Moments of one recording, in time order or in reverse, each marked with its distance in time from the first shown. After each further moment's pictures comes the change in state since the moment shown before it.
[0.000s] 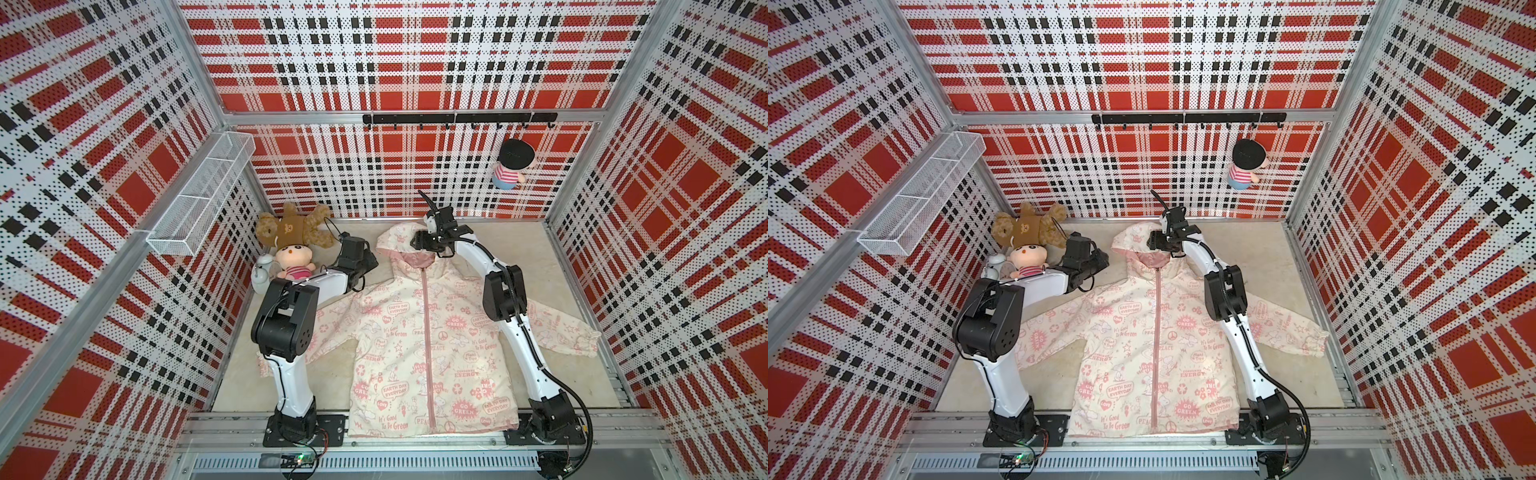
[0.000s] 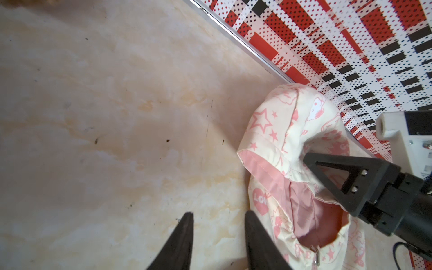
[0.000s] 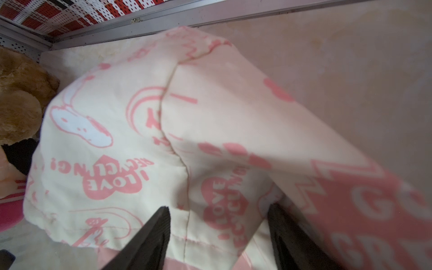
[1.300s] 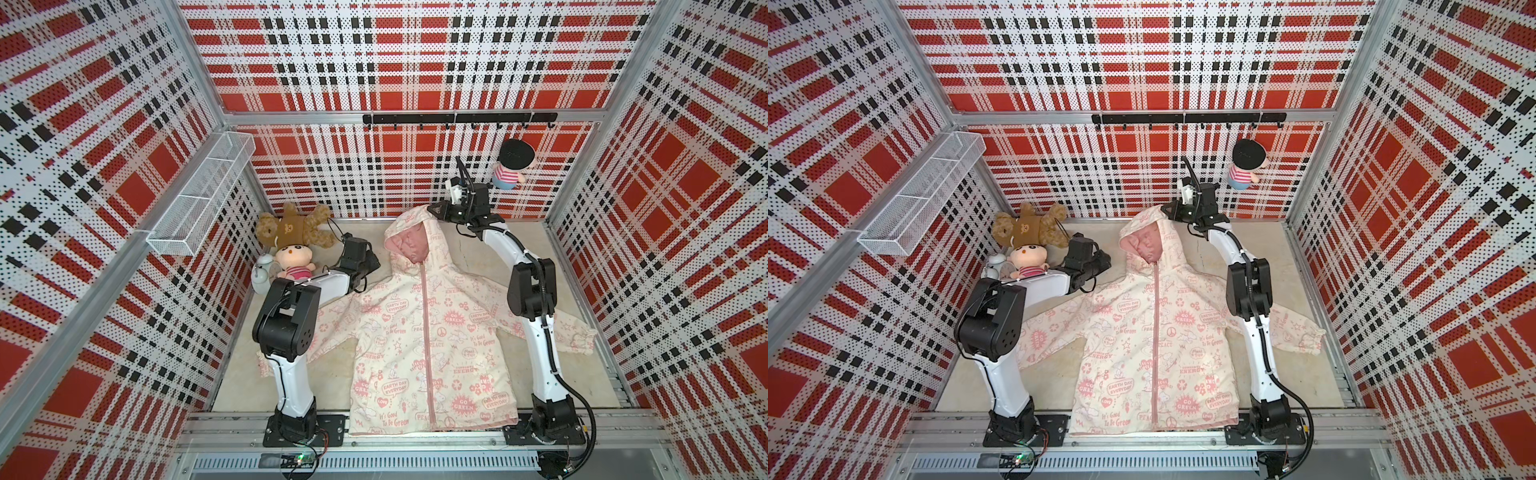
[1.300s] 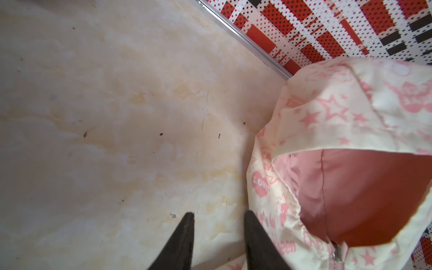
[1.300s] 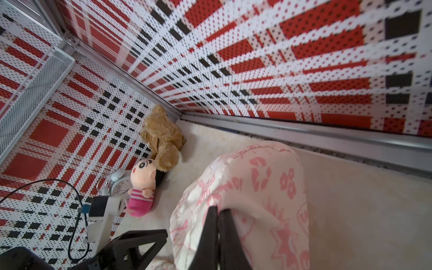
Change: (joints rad) left arm -0.018 0.002 -0.002 0.000 0.000 0.004; right arm -0.165 -0.263 -0.263 0.492 -0.386 0.123
